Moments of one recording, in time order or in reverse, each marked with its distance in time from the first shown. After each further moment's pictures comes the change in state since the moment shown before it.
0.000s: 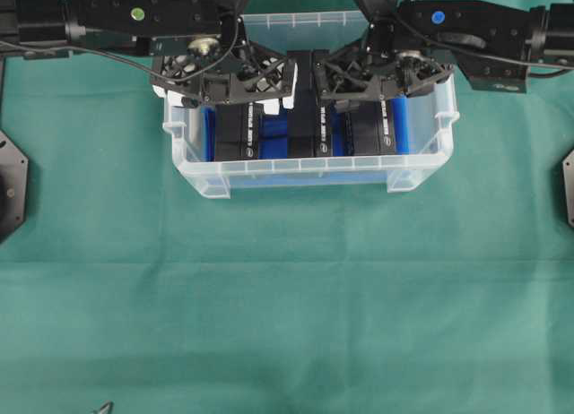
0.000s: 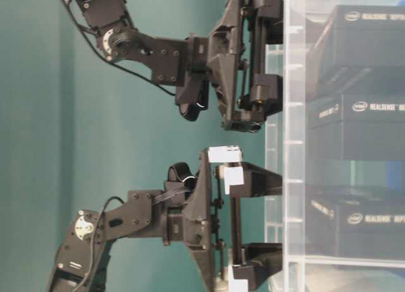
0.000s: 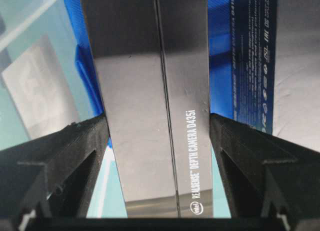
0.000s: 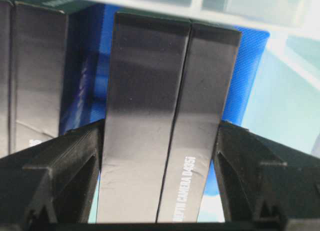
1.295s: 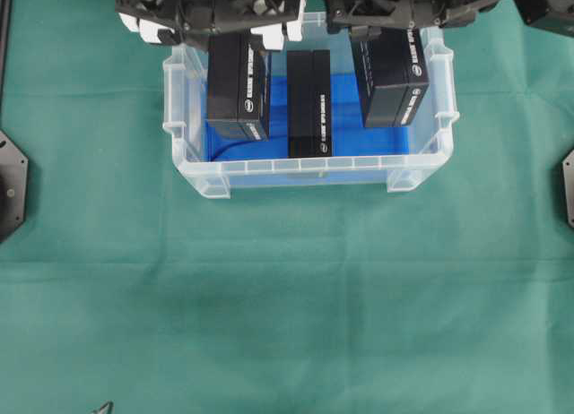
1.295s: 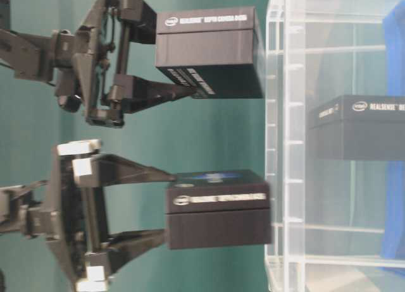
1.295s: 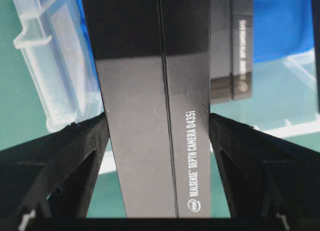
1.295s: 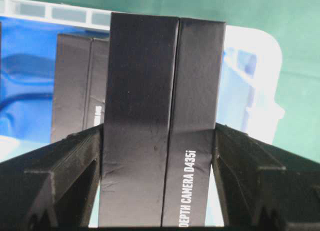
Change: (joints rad) left arm 0.009 -0.044 -0.434 0.003 0.359 0.017; right arm 0.002 -0.094 -0.365 -0.078 0.403 -0.023
